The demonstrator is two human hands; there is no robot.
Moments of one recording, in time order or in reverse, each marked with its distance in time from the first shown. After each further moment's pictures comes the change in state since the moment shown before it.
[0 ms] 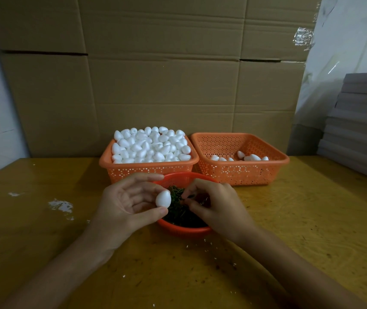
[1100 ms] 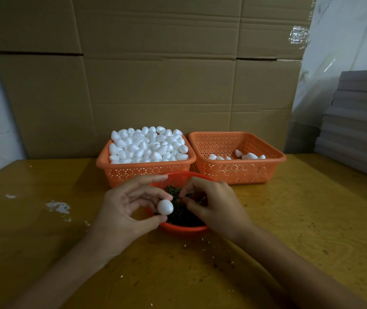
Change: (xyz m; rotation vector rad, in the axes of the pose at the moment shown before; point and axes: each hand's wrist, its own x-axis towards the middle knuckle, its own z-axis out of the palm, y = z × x) left_hand 0.000 -0.008 0.001 0.211 -0.067 0.183; right_hand 0.000 -0.001 0.000 0.016 0.012 -0.020
